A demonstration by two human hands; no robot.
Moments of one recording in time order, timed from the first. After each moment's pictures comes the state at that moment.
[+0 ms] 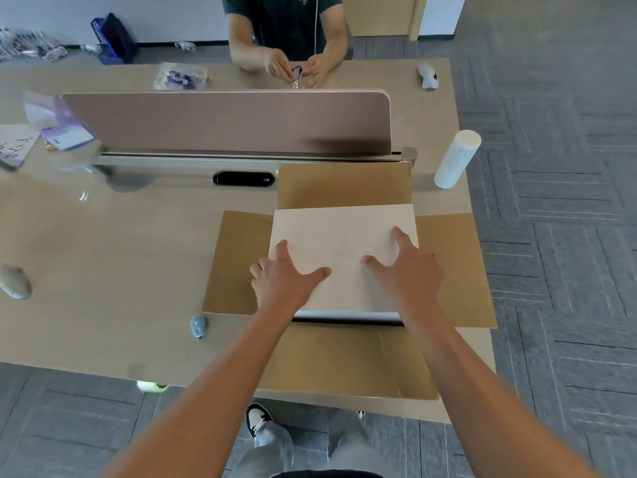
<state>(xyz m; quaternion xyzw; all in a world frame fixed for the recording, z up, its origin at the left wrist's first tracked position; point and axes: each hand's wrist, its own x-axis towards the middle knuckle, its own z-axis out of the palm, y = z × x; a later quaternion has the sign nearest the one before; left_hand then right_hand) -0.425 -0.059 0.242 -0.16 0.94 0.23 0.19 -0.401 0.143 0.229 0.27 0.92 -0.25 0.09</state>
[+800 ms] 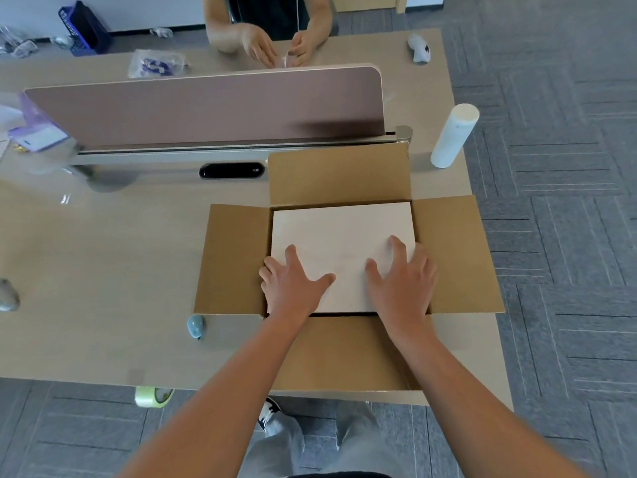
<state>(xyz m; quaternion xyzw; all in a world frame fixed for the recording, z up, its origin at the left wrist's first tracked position) -0.416 -0.047 0.195 -0.11 0.96 0.18 0.19 -0.372 0.120 0.160 0.29 0.94 -0.19 -0.04</state>
